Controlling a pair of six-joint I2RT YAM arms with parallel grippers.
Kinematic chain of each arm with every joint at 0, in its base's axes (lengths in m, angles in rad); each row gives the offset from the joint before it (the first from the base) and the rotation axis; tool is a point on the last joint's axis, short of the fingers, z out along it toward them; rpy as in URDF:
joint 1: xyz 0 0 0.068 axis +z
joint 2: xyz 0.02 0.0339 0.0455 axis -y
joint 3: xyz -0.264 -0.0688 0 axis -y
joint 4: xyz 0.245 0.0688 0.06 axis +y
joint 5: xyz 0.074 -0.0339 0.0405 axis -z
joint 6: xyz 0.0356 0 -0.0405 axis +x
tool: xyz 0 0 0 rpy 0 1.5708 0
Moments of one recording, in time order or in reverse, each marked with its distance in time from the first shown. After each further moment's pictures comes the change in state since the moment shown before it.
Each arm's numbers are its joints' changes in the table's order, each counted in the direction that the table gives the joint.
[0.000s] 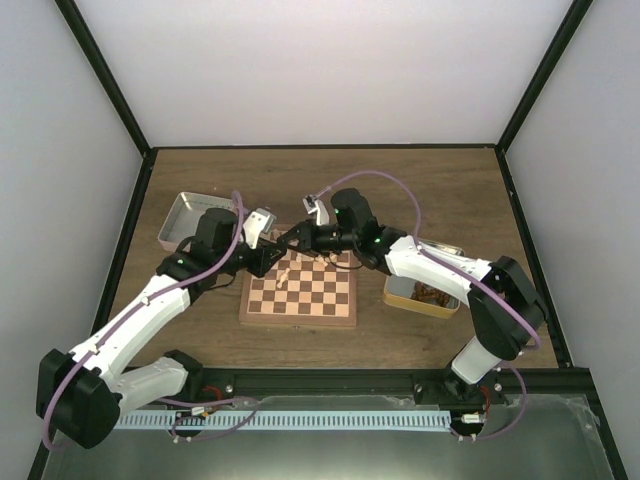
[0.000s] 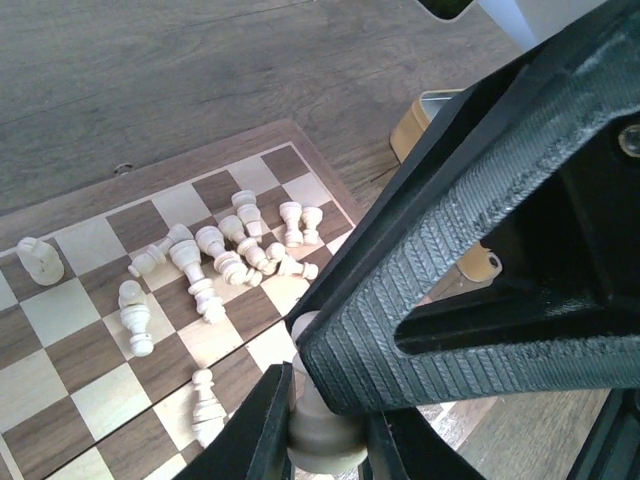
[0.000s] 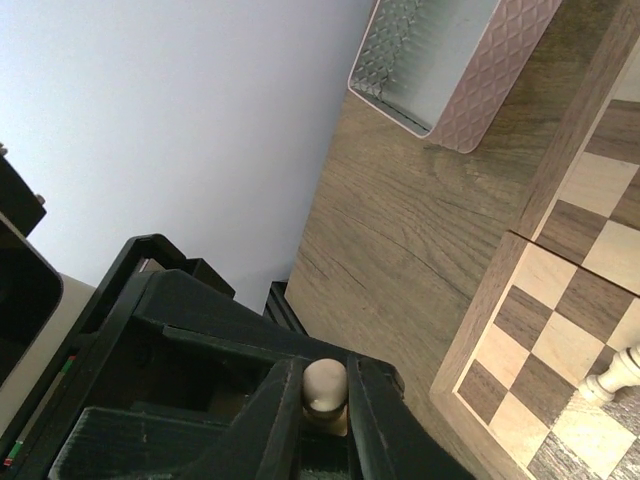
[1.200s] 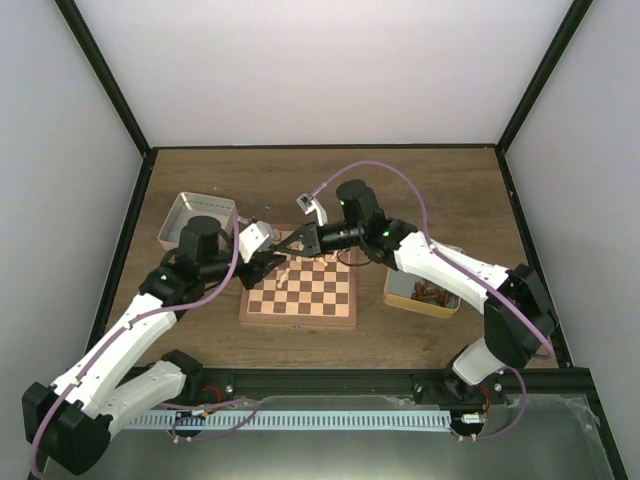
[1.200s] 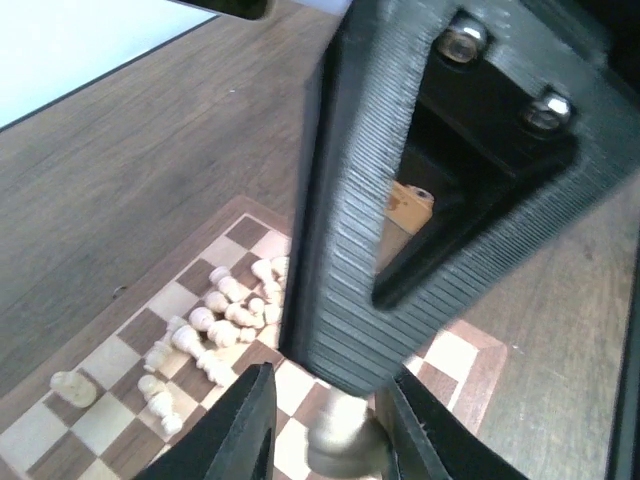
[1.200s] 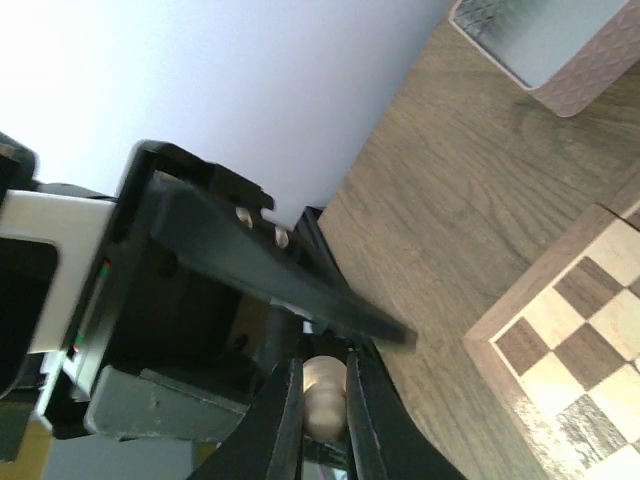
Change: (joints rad) left arm 0.002 0.158 -0.038 0.001 0.128 0.385; right arm -0.020 0.061 0.060 0.145 -0.225 -0.219
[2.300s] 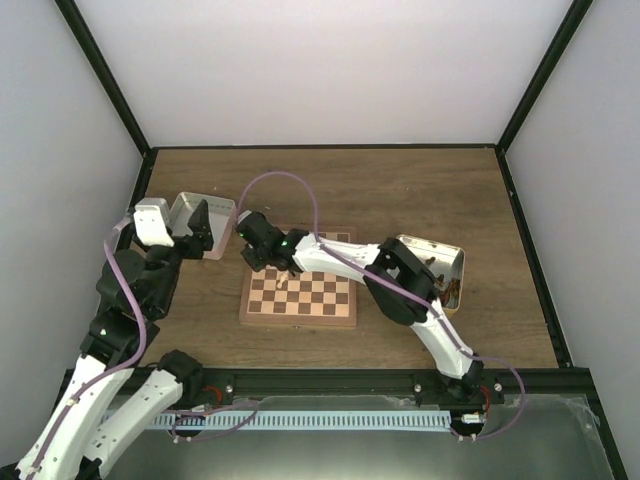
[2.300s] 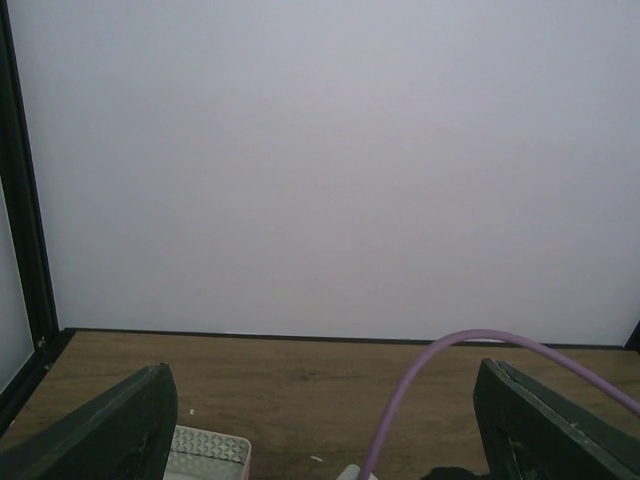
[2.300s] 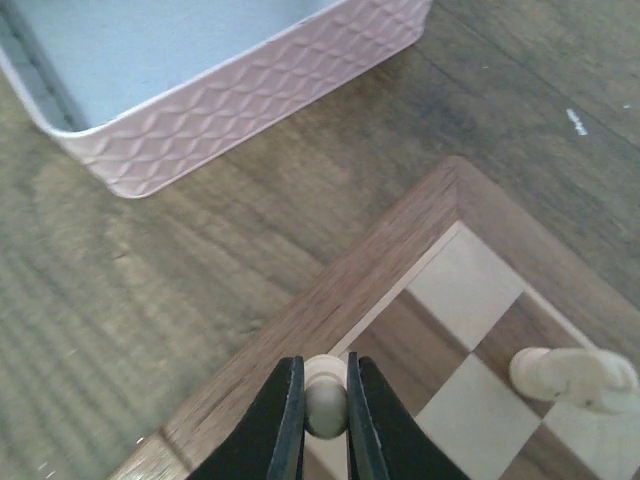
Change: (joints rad) left arm -0.001 0.380 0.084 -0.109 -0.880 -0.369; right arm 0.275 -0.680 0.587 0.286 1.028 -0.577
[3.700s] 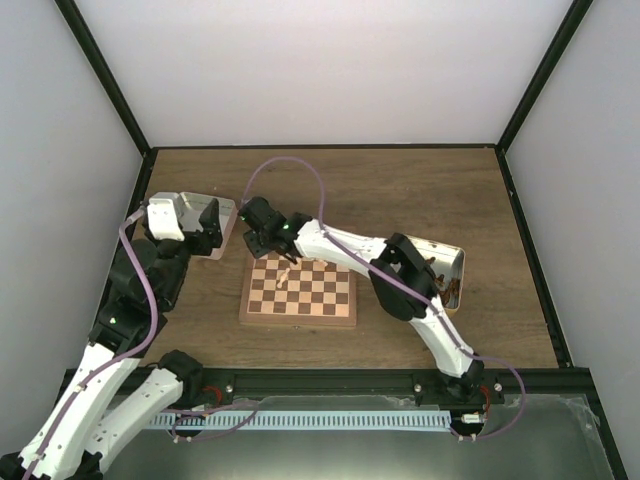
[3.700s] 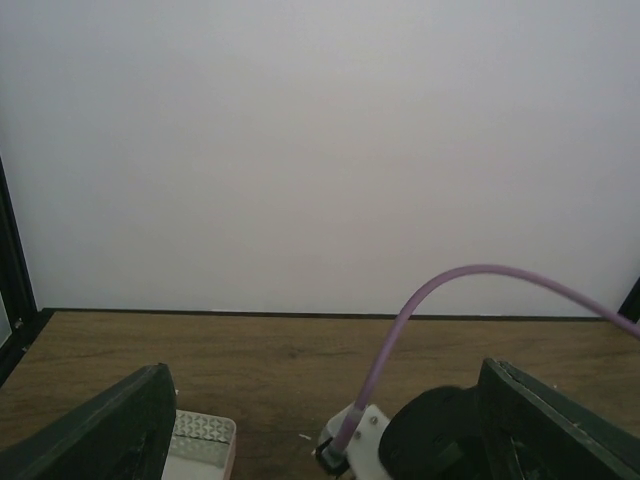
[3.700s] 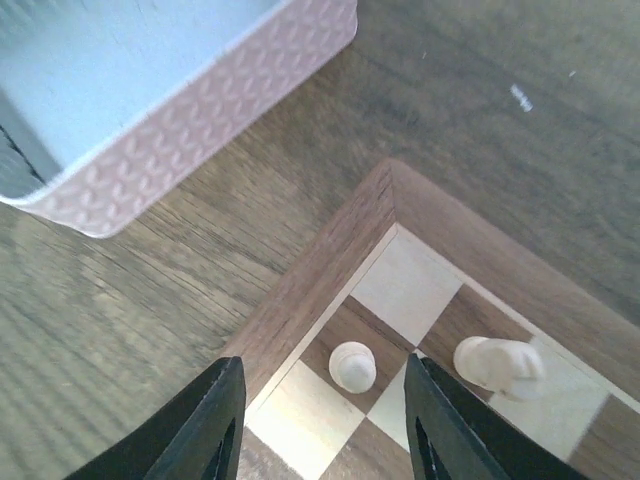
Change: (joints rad) left arm 0.000 -0.064 -0.006 -0.007 0.031 -0.019; right arm -0.052 -0.058 0.167 0.183 -0.010 0.121
